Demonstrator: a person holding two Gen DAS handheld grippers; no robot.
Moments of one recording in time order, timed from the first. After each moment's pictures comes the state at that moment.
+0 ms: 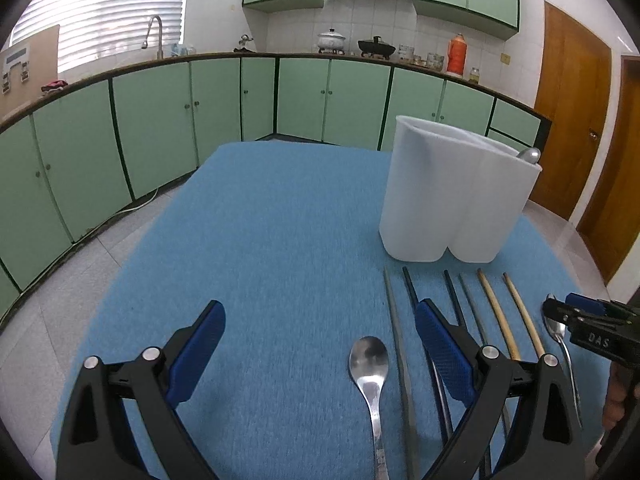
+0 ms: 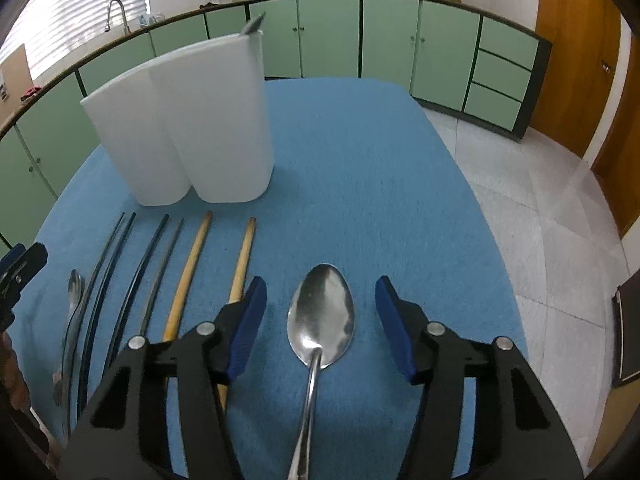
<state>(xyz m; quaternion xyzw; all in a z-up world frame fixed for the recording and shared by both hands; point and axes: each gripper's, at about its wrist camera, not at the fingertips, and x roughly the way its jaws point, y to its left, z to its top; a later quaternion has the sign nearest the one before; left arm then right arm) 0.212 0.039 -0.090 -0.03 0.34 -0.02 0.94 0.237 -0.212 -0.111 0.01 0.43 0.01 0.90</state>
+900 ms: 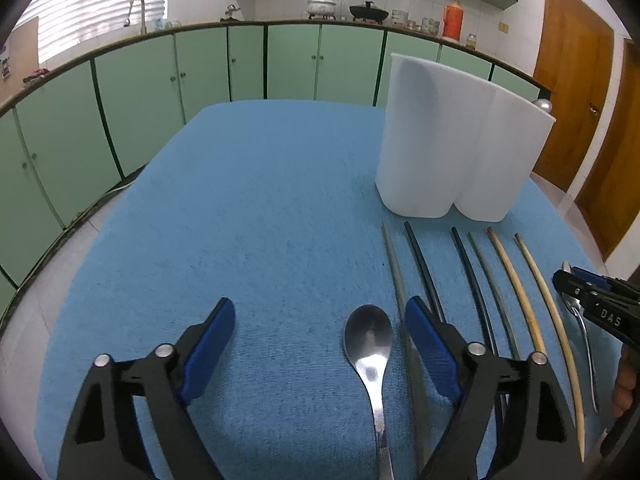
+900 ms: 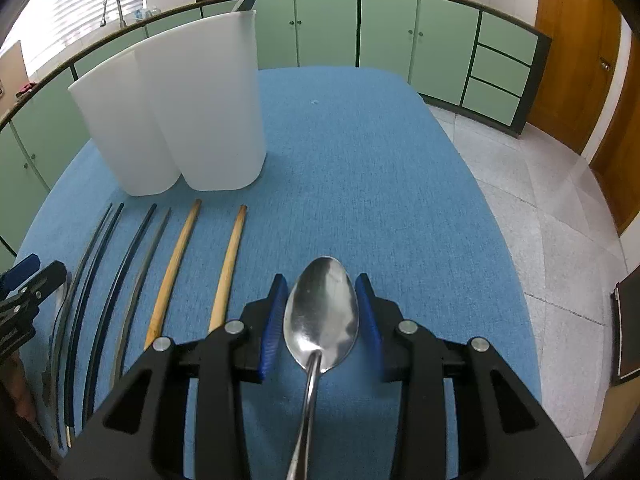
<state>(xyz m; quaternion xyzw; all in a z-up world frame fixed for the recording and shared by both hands) 0.233 0.029 -0.116 -0.02 0.40 -0.04 0.92 0.242 -0.214 -0.116 0.00 0.44 0.00 0.90</state>
